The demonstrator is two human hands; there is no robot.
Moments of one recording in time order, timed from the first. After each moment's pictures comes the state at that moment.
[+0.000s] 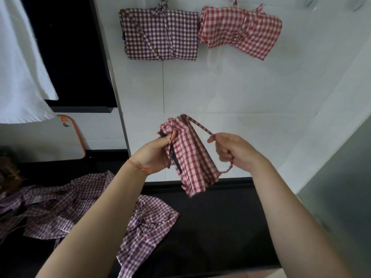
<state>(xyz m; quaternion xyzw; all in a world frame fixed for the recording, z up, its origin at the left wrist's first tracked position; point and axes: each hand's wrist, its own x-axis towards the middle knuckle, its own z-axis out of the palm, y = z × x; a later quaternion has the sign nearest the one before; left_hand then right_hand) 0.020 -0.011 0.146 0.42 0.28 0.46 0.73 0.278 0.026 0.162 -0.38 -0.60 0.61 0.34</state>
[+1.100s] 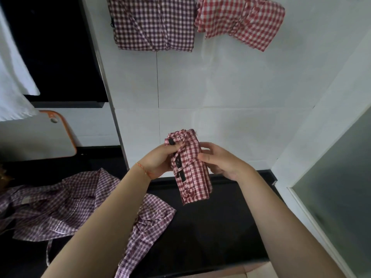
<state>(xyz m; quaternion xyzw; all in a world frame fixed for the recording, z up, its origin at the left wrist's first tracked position) 0.038 0.004 0.112 0.43 0.43 0.41 0.68 0.252 0.014 0.132 -0.48 -0.59 0.60 0.24</state>
